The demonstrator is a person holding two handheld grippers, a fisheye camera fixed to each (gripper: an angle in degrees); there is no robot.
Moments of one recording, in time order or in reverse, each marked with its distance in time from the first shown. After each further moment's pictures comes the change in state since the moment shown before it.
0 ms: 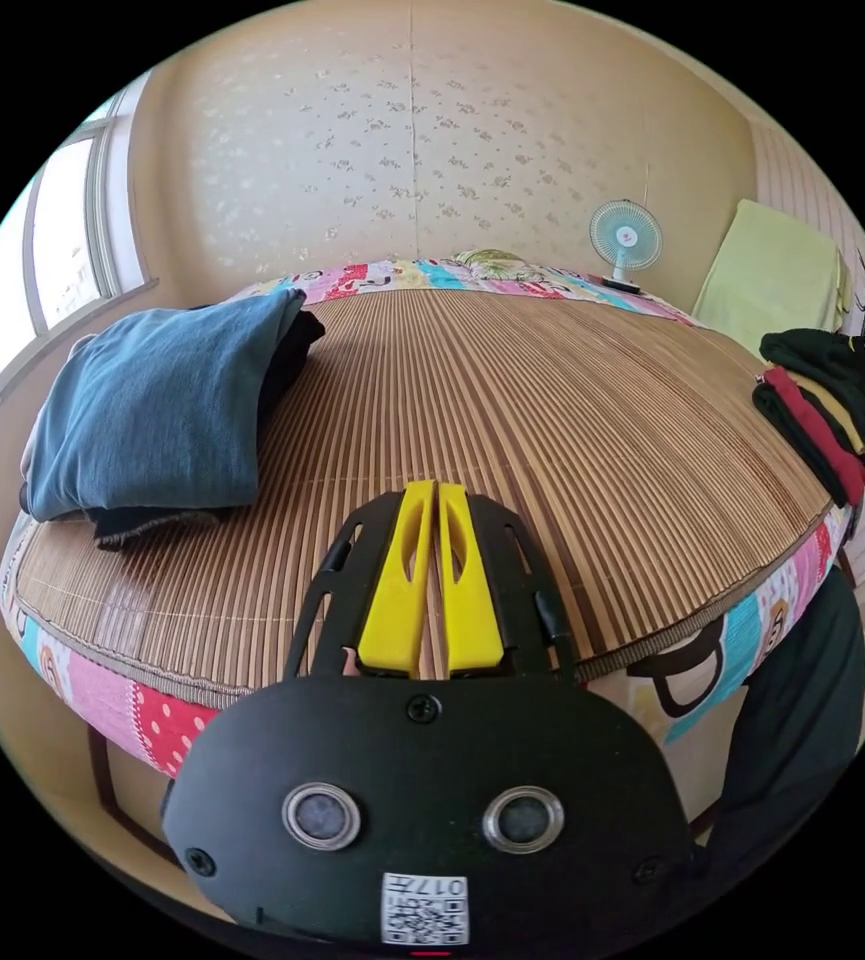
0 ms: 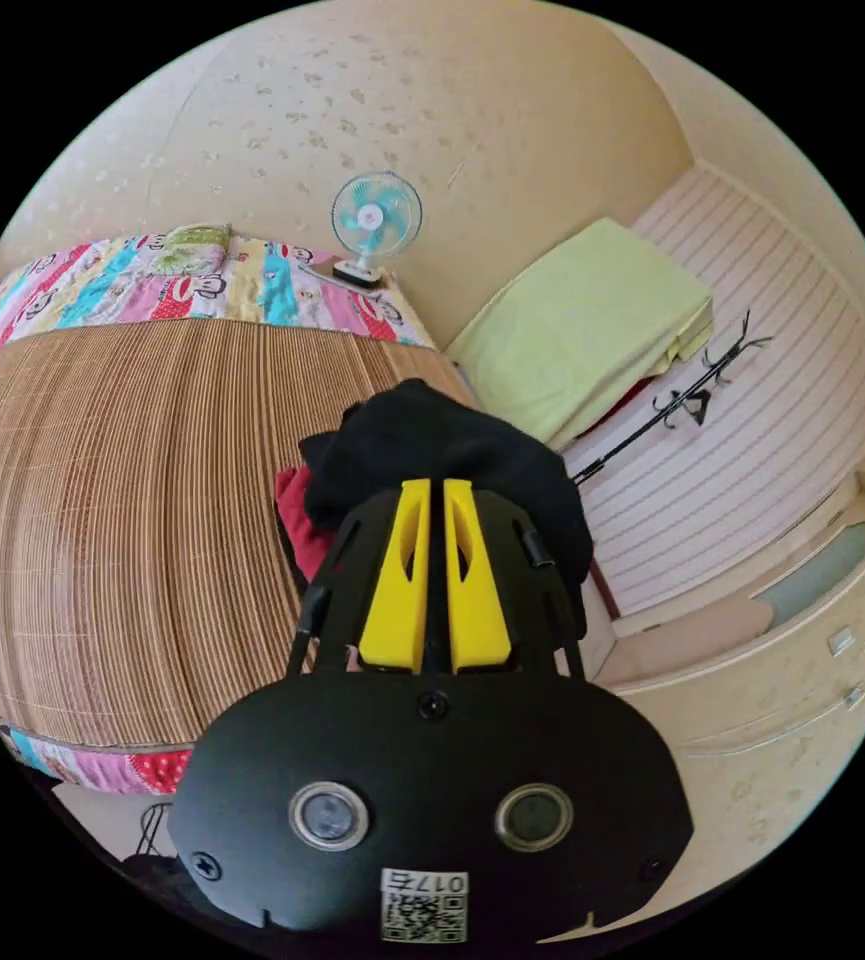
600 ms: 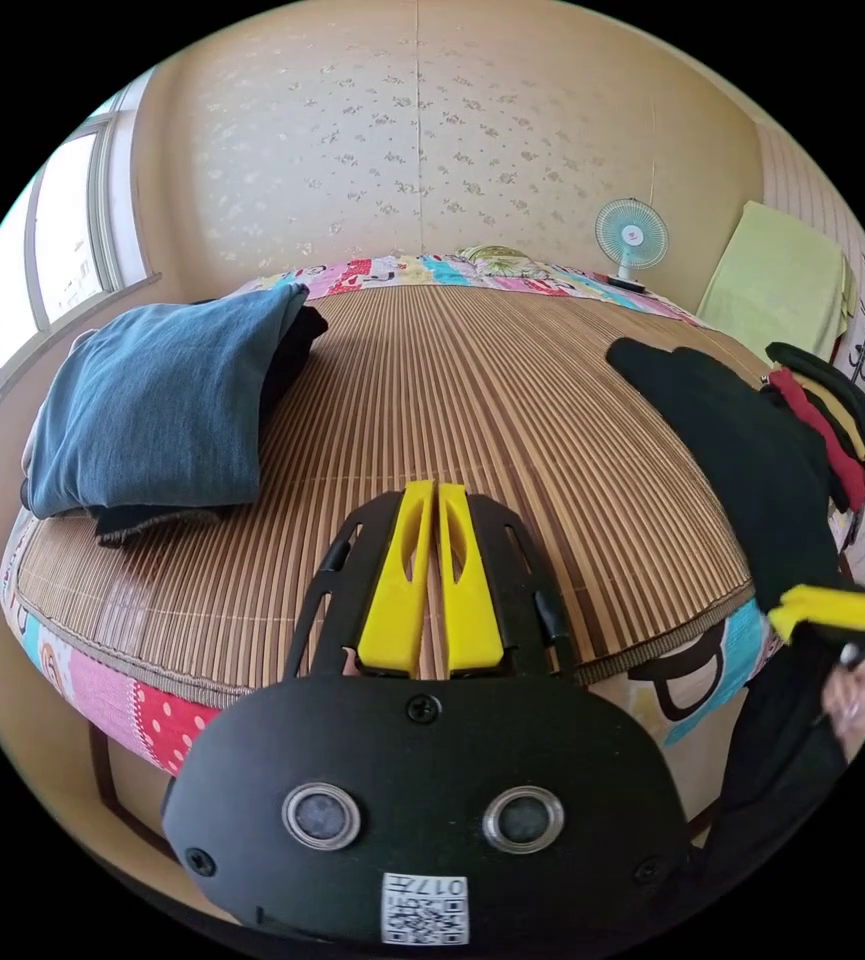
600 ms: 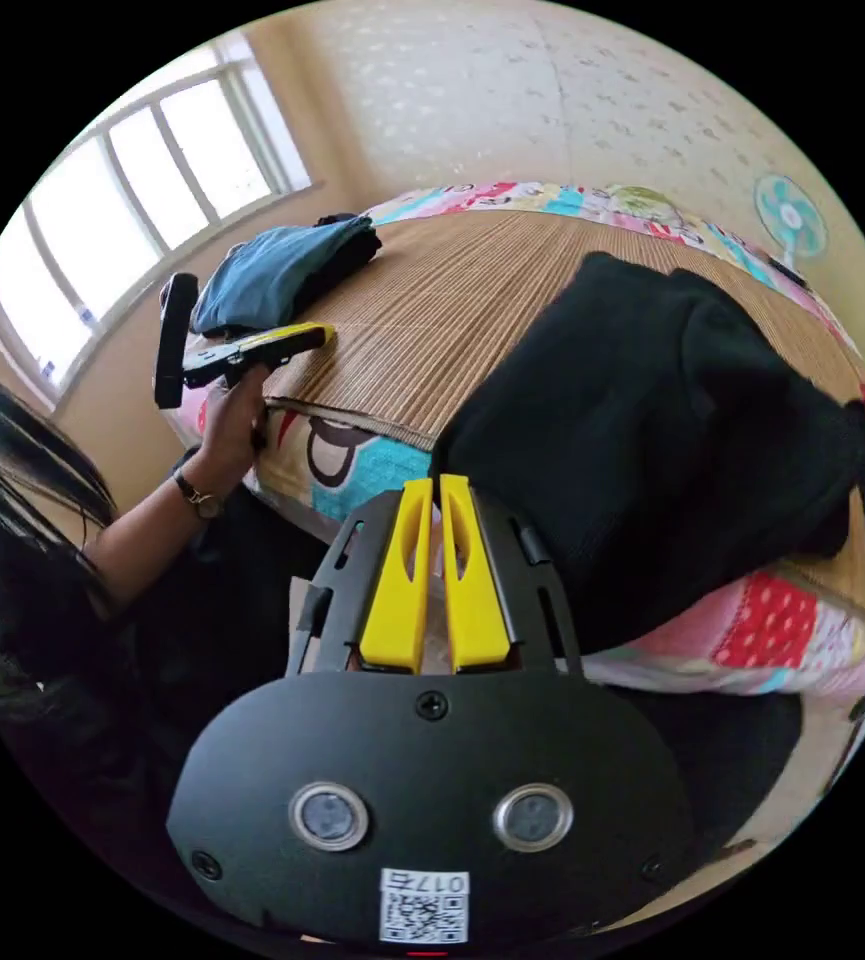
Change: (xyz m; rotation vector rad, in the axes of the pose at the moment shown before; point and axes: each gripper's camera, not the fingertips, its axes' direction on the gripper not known) left arm -0.007 -0.012 0.010 -0.010 -0.013 0.005; right arm -0.292 0.277 -0.115 -0.034 -1.174 -0.271
